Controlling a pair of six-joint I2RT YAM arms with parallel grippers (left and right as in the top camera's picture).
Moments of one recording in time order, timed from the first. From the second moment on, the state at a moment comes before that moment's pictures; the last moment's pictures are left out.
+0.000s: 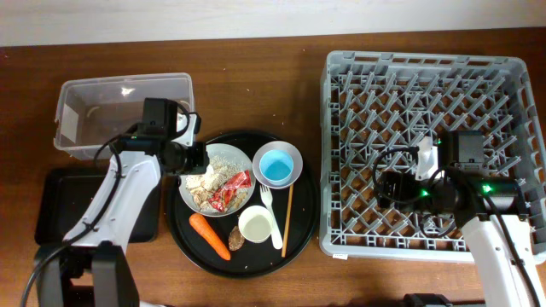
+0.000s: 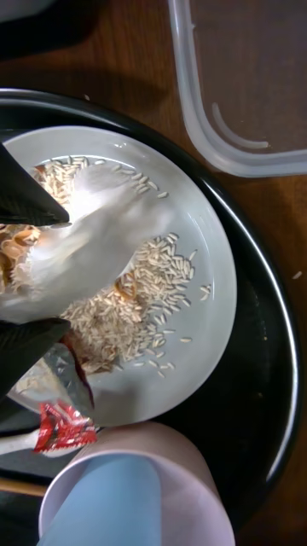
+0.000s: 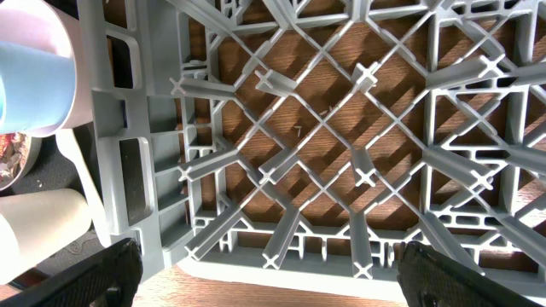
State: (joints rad) left arm -0.08 1.63 1.13 -0.72 0.21 -0.07; right arm -0.06 1.14 1.01 -1.12 -0.23 0.15
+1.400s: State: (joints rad) left arm -0.12 1.68 1.14 -0.69 0.07 -0.07; right arm -0.06 1.14 1.01 -1.12 -0.23 0.15
